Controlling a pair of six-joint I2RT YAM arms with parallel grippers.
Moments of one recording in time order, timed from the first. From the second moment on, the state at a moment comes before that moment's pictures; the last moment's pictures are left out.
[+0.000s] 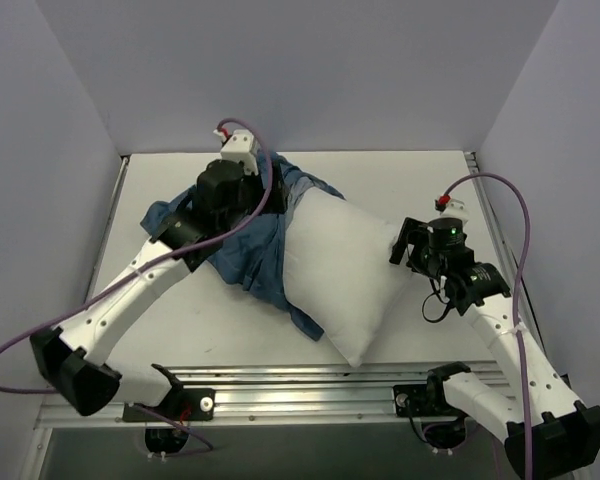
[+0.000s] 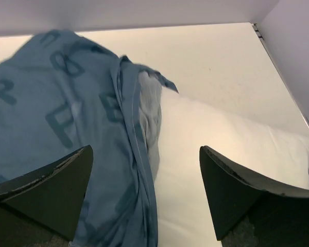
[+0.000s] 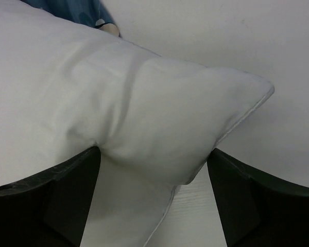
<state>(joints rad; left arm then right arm) -0.66 1.45 1.51 -0.39 -0.28 -0.35 0.27 0.92 0.84 -0.61 0.18 0.47</state>
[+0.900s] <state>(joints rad) -0.69 1.18 0.66 0.01 -0.03 -0.52 0.80 1.03 0.94 -0.47 0.16 0.29</state>
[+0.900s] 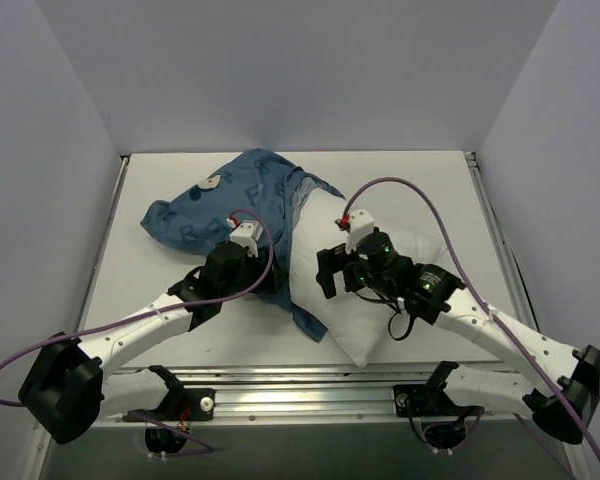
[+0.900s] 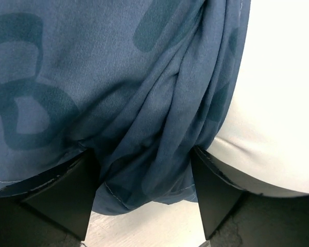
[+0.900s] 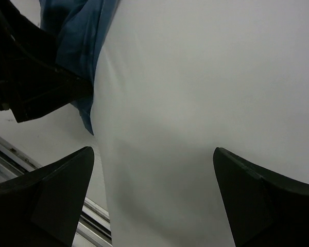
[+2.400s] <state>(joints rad) -0.71 1.31 0.77 -0.07 -0.12 -0.52 0.86 1.27 0.90 -0.36 0.38 0.37</state>
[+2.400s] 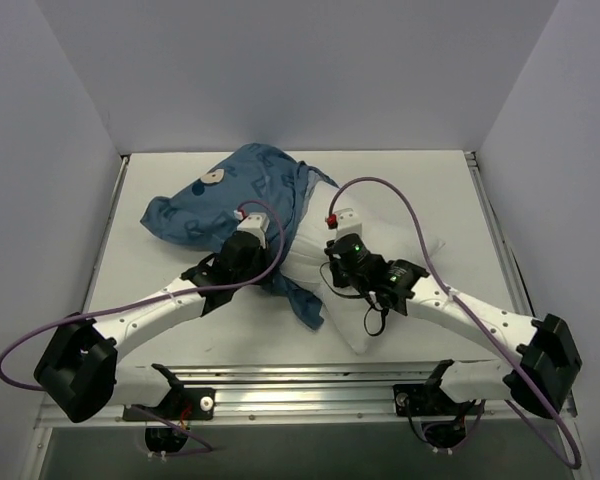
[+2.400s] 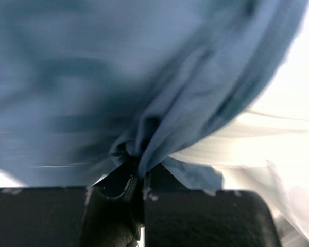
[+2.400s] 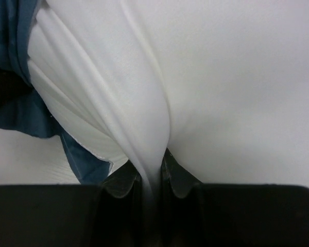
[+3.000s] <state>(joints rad) -0.40 1.30 0.83 -0.30 -0.41 -0.88 0.71 0.84 1.04 -0.72 0.16 0.36</state>
